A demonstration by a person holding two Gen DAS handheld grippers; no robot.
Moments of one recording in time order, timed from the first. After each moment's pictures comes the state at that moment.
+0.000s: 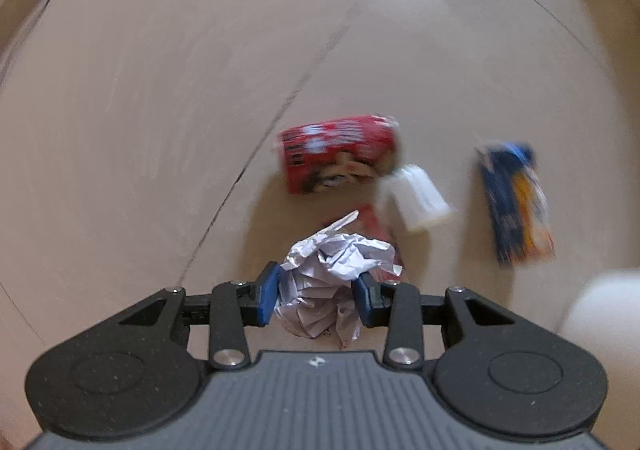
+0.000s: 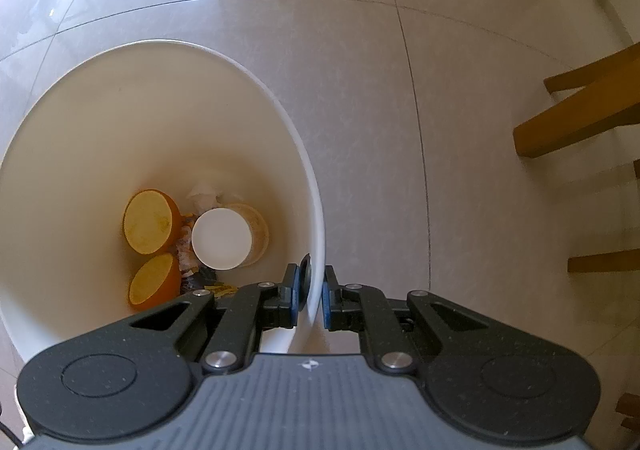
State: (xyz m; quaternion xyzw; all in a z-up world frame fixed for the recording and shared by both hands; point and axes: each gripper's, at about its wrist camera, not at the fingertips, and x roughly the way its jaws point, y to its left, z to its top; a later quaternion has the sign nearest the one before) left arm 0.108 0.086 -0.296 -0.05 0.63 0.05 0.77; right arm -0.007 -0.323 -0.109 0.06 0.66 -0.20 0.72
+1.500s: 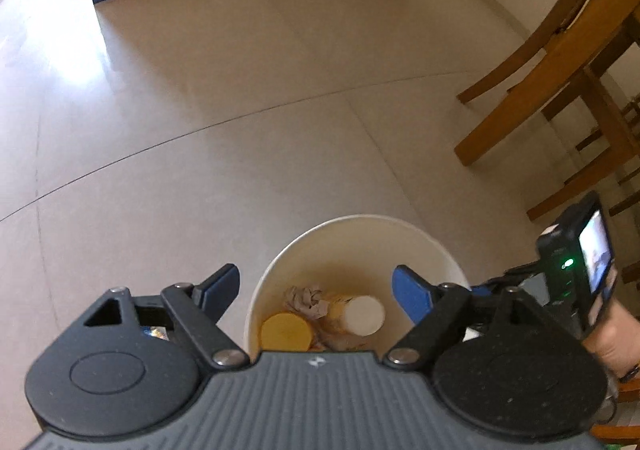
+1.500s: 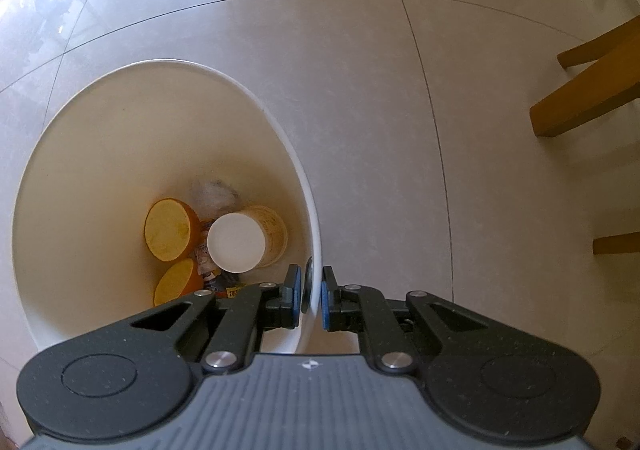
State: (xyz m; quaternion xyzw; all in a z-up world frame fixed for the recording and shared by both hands) left arm 0.094 -0.241 -0.041 0.17 0.51 -0.35 0.77; right arm -0.010 -0.344 -0.099 0.11 0.66 -0.18 0.72
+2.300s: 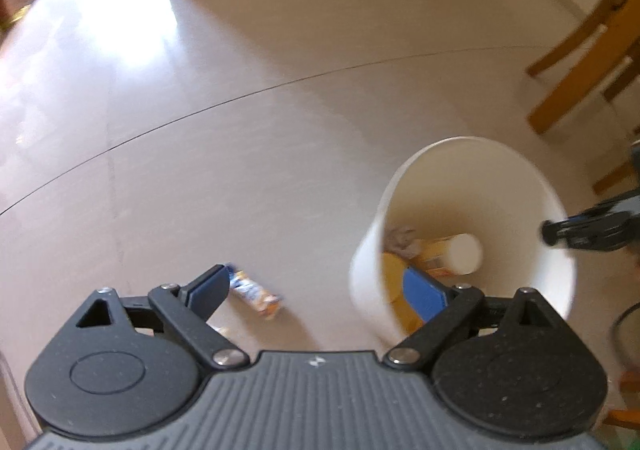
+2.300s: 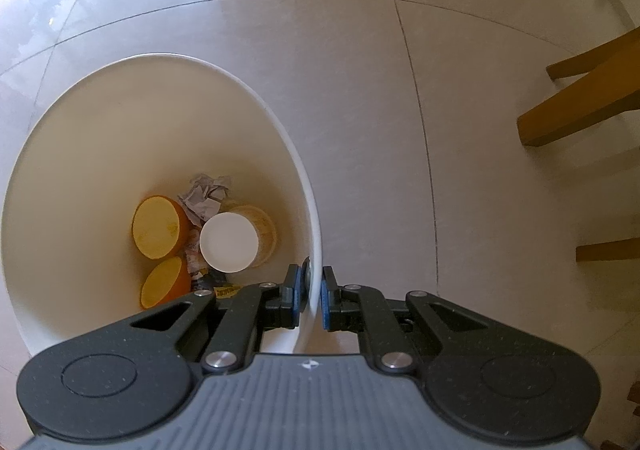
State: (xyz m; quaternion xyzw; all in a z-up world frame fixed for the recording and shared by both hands) left arm 0.084 -0.160 -0.079 0.20 0.52 -0.26 0.79; right arm -0.003 -0.330 -0.102 0.08 0.66 -0.20 0.71
